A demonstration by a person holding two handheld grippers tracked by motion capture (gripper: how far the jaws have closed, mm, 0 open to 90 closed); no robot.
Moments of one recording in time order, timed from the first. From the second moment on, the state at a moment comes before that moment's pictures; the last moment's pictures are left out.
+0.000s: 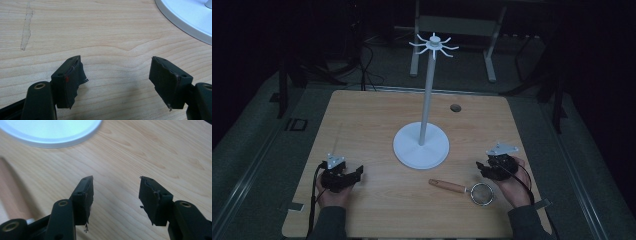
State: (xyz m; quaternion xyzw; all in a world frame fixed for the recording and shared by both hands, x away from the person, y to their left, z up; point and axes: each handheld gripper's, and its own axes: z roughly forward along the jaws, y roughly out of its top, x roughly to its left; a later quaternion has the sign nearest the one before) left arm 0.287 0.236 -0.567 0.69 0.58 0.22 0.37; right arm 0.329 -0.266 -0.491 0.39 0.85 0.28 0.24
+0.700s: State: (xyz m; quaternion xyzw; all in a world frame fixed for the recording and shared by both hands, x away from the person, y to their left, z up) left arm 0.287 0.236 -0.567 0.69 0.59 0.22 0.37; right arm 0.322 -0.227 -0.475 0.28 0.91 0.22 0.21
